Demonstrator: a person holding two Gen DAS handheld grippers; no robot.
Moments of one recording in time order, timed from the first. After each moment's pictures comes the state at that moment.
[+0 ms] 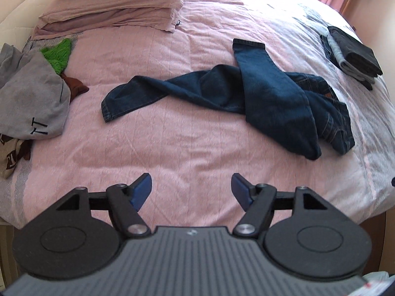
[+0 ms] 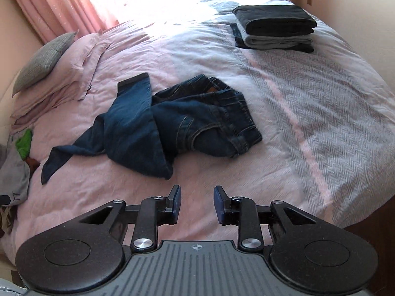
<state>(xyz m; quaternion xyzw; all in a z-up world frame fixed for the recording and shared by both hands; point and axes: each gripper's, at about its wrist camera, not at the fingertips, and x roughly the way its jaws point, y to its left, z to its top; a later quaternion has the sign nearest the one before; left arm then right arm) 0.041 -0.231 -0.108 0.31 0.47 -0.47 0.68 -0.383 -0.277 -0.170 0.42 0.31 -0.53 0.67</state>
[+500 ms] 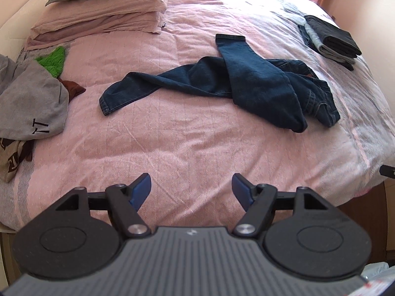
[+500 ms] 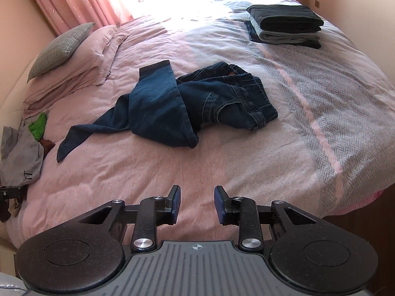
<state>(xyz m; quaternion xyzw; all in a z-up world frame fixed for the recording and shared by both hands) 0.023 -0.167 -0.094 0.32 0.44 -0.52 0.66 -0.348 -0.197 -0.168 0.41 0.31 -0.52 0.68</state>
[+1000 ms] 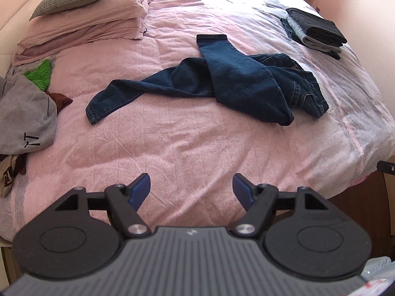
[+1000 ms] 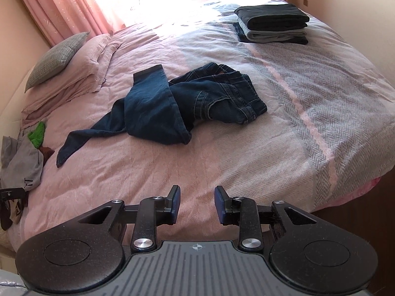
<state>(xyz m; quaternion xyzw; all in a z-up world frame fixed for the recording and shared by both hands) -0.004 -0.172 -0.095 0.34 0.42 -0.54 0.65 -0.366 -0.174 -0.166 0.42 0.28 -0.53 0.68</state>
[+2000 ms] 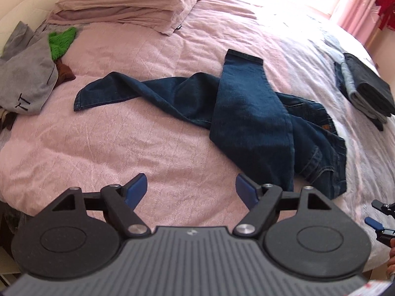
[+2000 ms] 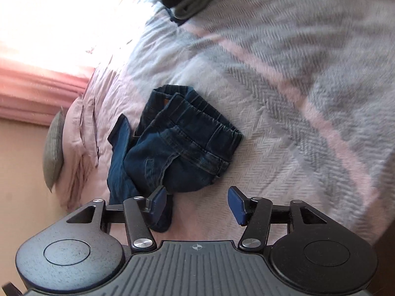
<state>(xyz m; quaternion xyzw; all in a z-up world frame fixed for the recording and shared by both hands) -0.070 -0.315 -0.153 0.24 0.48 -0.40 0.74 -0.556 -0.395 -0.311 0.67 0.10 -0.45 0.59</state>
